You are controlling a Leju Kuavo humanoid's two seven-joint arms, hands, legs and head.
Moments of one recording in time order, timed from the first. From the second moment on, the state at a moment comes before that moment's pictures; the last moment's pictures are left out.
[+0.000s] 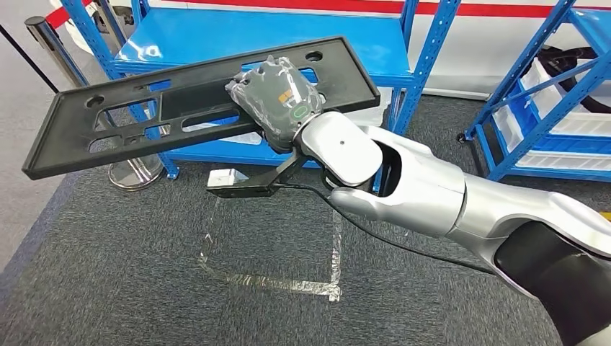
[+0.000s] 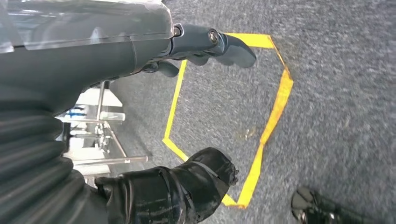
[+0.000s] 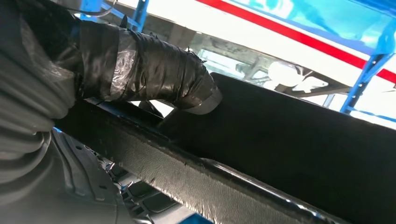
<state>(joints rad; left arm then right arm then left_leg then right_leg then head) -0.14 -0.06 1.41 -0.13 -1.57 0.13 0.06 -1.25 -0.14 1.19 -1.50 0.83 0.02 0.40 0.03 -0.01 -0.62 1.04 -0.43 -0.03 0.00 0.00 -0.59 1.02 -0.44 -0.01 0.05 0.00</state>
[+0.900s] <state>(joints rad) -0.14 -0.07 1.41 -0.13 -1.57 0.13 0.05 -1.24 -0.15 1.21 -1.49 0.86 0.03 0.40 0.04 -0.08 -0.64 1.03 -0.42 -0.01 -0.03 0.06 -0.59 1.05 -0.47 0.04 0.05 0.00</state>
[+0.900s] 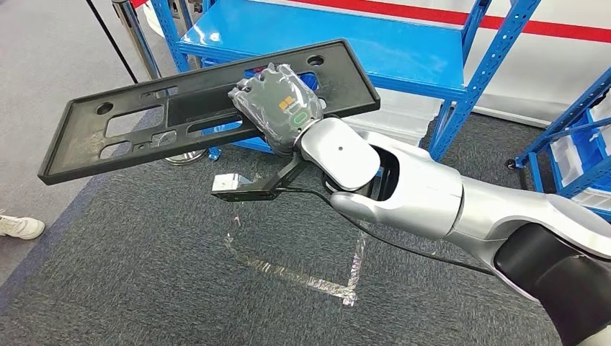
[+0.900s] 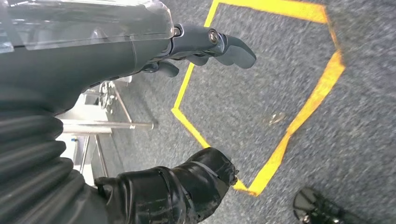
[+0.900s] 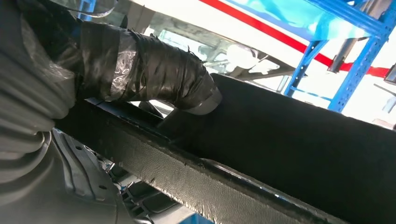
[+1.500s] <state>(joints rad) -0.13 -0.07 1.39 -0.13 -1.57 0.13 0.03 -1.32 -0.15 1.21 -1.41 0.79 0.10 0.41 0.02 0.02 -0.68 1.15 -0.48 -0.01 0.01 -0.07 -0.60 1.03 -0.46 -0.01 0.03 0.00</state>
